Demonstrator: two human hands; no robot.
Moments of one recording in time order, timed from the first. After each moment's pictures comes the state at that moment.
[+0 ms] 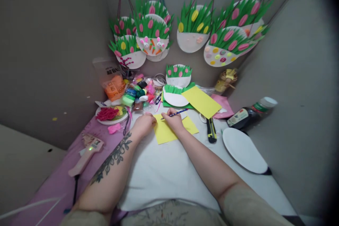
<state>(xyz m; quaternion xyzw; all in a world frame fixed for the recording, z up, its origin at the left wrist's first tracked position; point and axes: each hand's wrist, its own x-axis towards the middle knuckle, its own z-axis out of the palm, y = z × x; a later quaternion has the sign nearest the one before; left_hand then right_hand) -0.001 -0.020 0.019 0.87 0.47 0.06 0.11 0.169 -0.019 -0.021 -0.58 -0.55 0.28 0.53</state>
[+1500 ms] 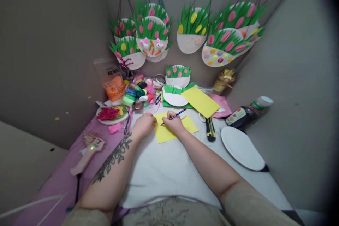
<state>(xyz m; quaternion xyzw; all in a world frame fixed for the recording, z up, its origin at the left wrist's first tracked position) -0.003 -0.018 0.014 0.88 0.46 0.06 0.12 0.171 -0.031 -0.028 -0.57 -0.60 0.28 0.48</state>
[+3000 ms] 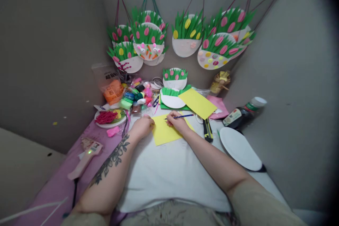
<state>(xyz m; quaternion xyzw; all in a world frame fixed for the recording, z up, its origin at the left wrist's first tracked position) -0.002 -0.018 0.017 0.88 0.47 0.05 0.12 0.204 -0.028 -0.019 -0.53 -0.53 0.43 0.50</state>
